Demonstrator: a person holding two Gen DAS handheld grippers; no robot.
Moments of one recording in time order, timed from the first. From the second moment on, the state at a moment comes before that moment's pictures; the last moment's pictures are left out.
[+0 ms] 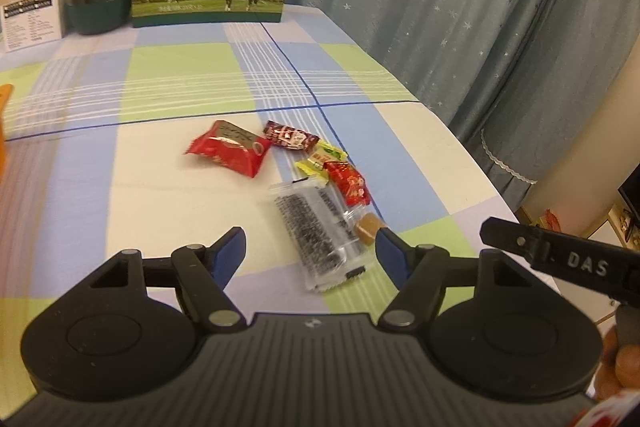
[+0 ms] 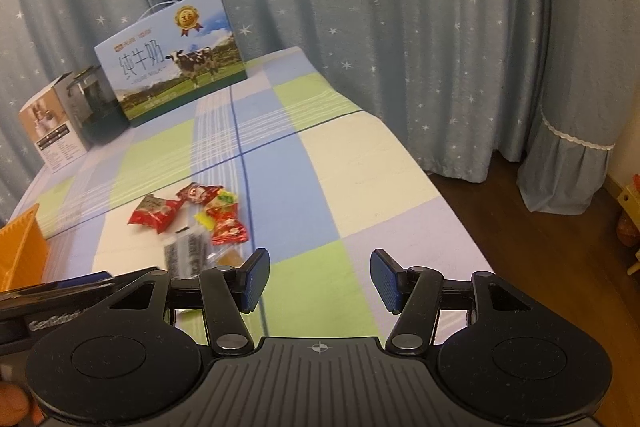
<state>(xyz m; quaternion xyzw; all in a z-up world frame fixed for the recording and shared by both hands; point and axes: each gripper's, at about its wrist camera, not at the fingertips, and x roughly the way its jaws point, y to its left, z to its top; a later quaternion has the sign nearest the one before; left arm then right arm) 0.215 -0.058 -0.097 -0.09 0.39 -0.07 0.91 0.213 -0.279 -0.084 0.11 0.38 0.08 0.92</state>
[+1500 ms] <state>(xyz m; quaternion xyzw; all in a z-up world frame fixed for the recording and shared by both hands) 0.188 -0.010 -0.123 0.02 0.40 -0.05 0.91 0.254 -0.181 -0.131 -0.08 0.39 0.25 0.88</state>
